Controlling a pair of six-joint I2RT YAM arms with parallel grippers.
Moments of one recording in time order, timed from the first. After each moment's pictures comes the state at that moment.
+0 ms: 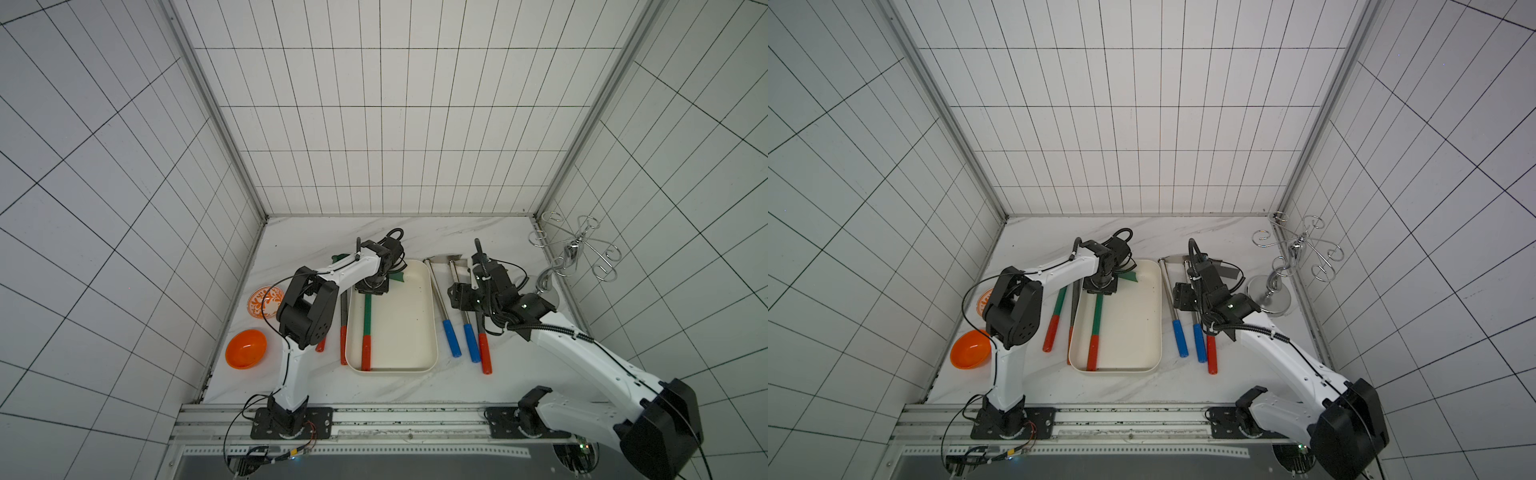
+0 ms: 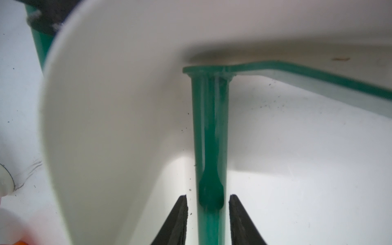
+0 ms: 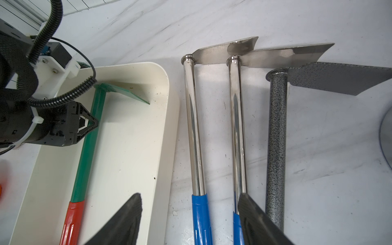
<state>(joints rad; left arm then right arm) -0.58 2.08 1.61 -1.04 -0.27 -0.56 0.56 1.13 0.86 -0.51 0.12 0.52</state>
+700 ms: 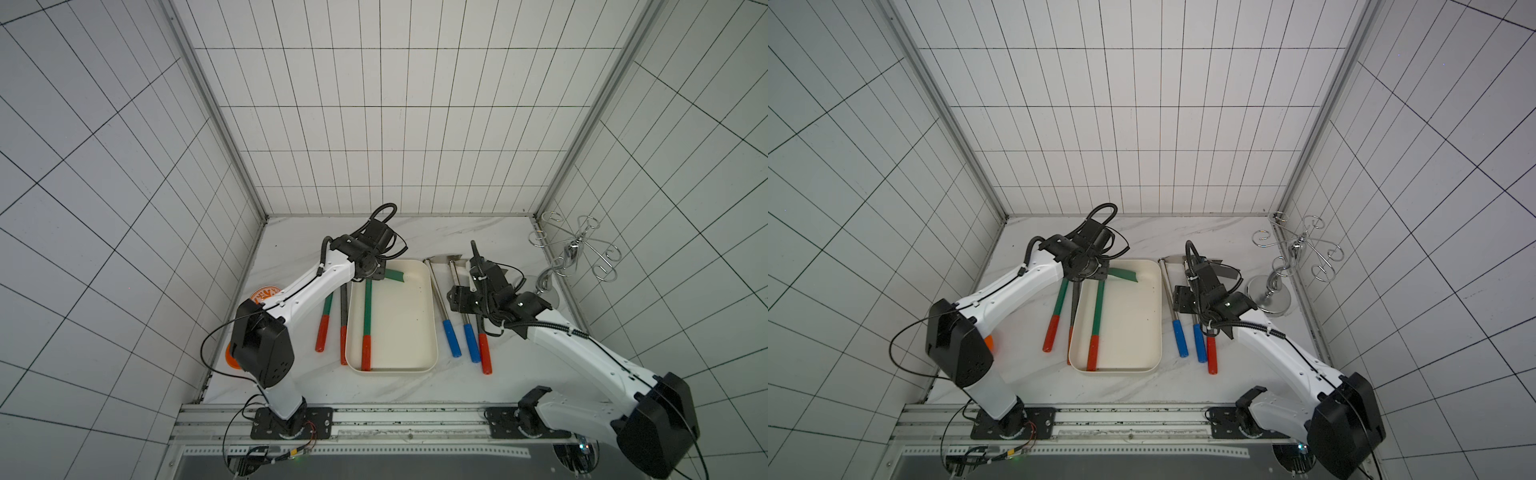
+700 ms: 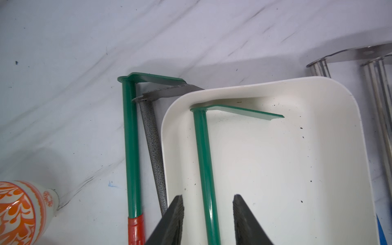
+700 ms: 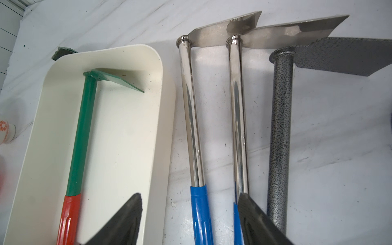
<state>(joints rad) -0.59 1.64 1.51 -0.95 -0.26 -0.42 0.56 1.18 0.86 -0.55 0.09 0.54</state>
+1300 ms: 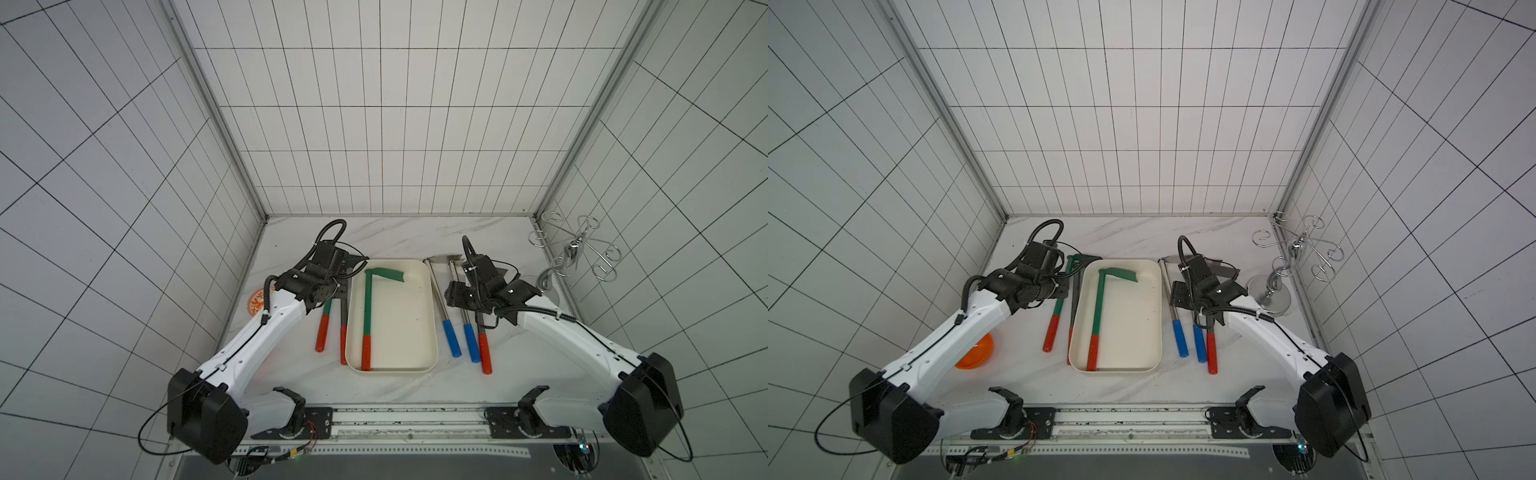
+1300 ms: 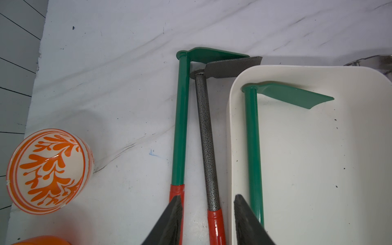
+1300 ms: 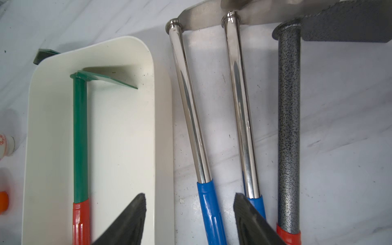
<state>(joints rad) -0.41 1.22 1.09 -0.82 -0.20 -0.37 0.56 1.28 0.99 -0.66 0.08 0.66</state>
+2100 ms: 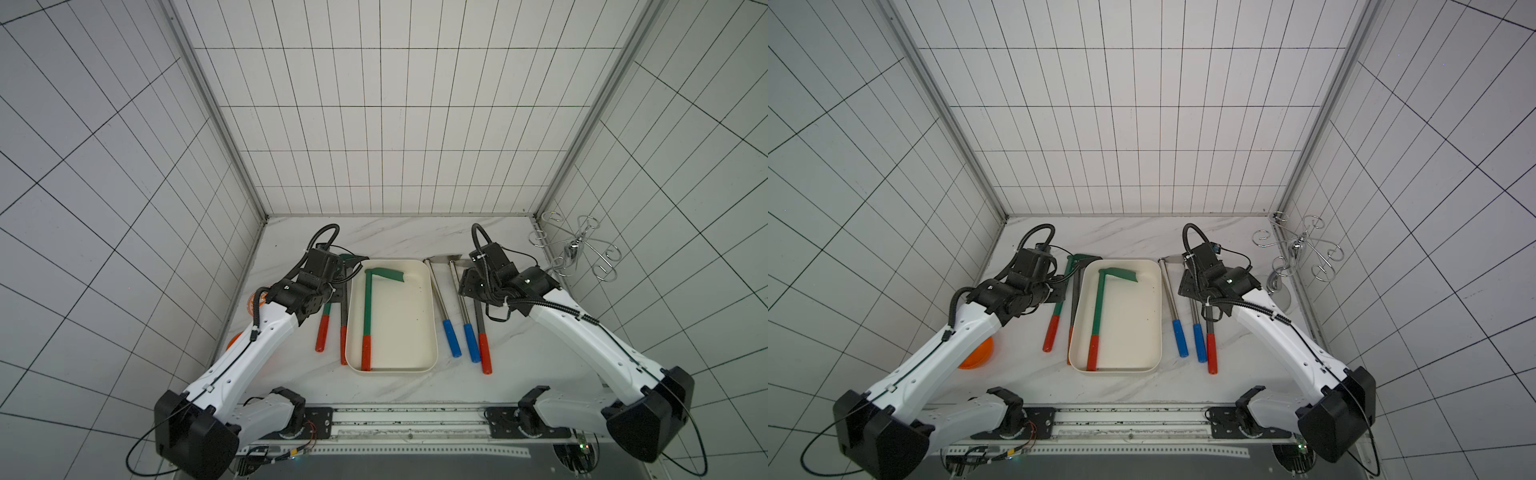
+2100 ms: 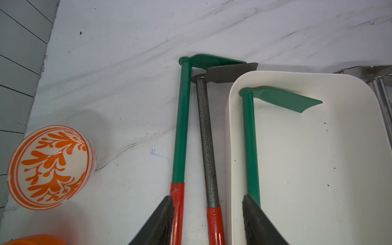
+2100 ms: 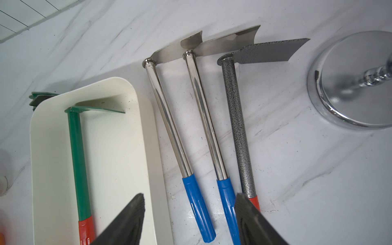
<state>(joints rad) -0.40 1.18 1.04 -0.80 -0.21 -0.38 0.56 1.26 1.19 -0.92 0.24 0.74</state>
